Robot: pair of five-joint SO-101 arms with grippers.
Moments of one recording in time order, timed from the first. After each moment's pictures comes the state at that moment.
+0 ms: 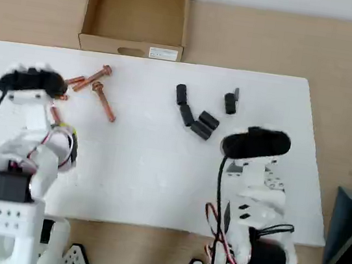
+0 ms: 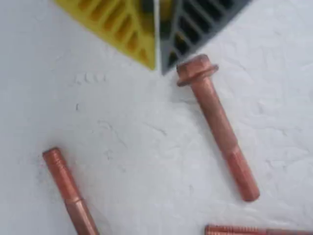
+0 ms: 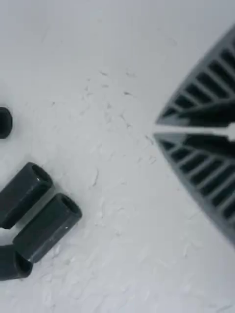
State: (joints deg) left arm -5.1 -67.1 56.7 65.7 -2.6; right arm 0.4 -93.6 69.4 70.6 4.7
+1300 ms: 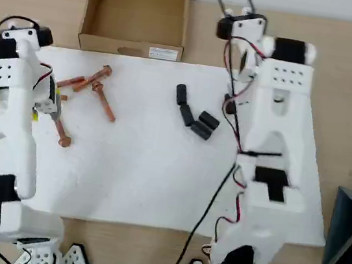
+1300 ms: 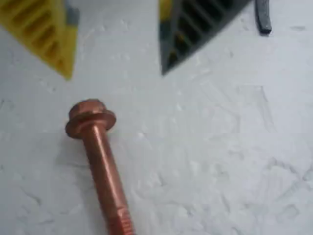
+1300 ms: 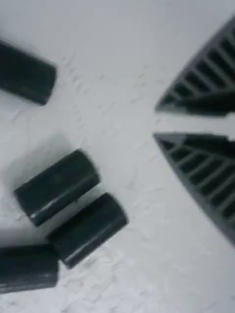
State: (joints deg) left arm -17.7 -0.5 3.5 93.4 -11.6; right arm -3.9 24.2 -32.7 97.8 13.1
